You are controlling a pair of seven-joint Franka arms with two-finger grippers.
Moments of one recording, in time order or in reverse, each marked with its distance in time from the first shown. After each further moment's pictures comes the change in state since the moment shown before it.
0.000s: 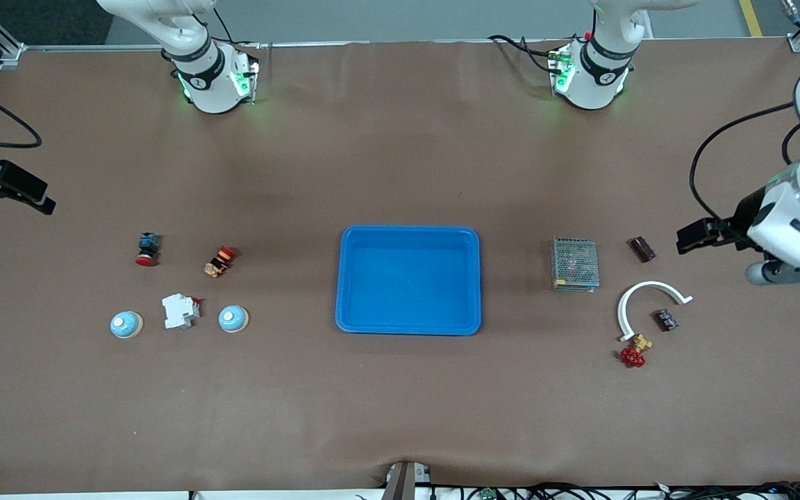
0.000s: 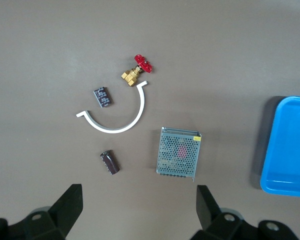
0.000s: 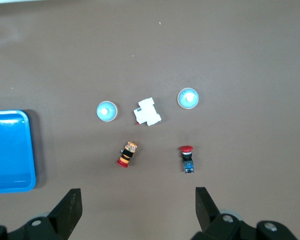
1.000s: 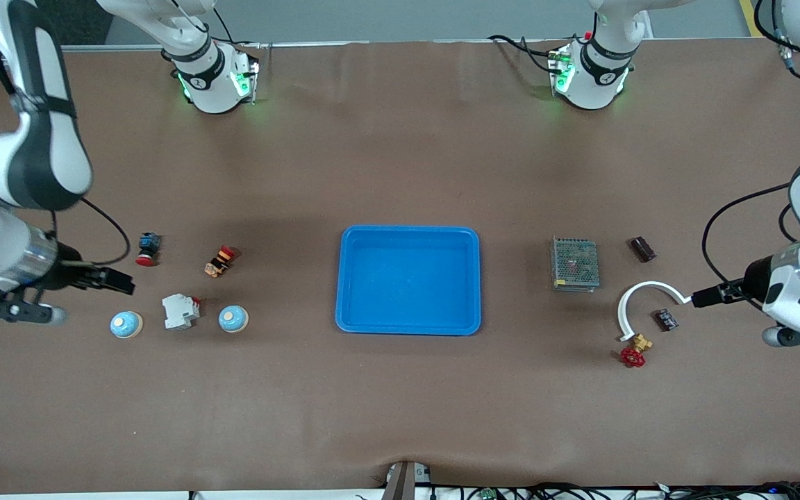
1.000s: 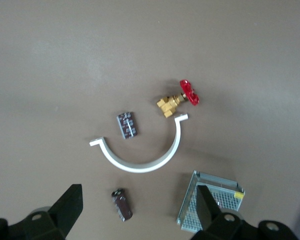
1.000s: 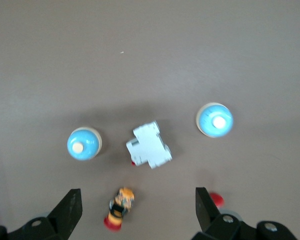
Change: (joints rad) left arm 0.116 0.220 0.012 -0.001 0.000 0.219 -0.045; right arm 0.010 0.293 0.007 -0.213 0.033 0.477 0.009
